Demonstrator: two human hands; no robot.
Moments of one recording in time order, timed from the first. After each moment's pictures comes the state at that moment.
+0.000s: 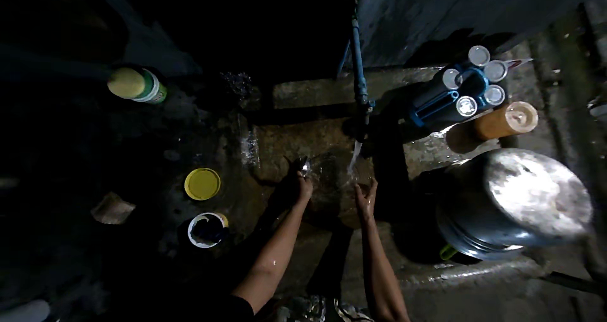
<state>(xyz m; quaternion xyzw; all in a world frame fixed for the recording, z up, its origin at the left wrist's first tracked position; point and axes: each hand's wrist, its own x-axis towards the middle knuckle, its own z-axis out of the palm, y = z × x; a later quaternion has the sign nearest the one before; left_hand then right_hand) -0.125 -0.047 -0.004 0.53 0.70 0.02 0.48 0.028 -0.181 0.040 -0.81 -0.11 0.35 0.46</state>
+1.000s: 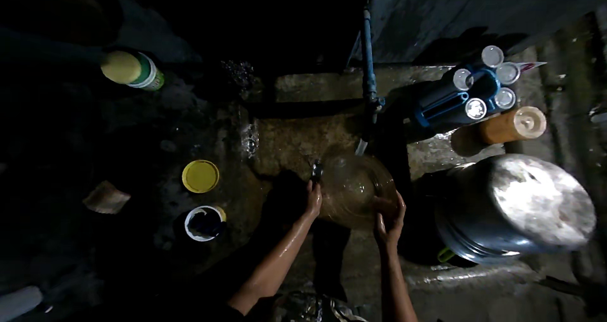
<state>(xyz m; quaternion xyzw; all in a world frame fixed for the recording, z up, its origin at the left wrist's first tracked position) -0.116 -0.101 0.056 0.40 0.65 0.15 0.63 0.027 -0.250 0.114 -0.75 -0.36 0.19 0.52</state>
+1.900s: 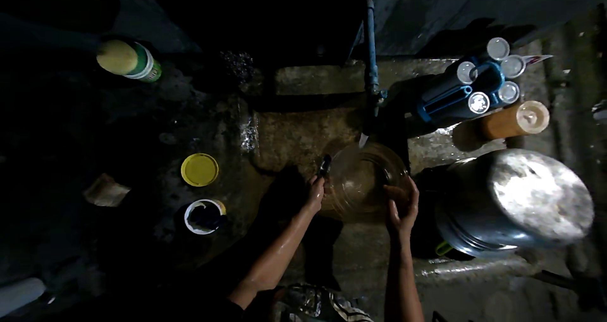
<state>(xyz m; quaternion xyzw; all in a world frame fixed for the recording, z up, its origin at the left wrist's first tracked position) -0.111 -0.096 0.070 0.31 0.65 0.12 0.68 0.050 -0.235 0.144 -0.78 -0.34 0.18 0.49</state>
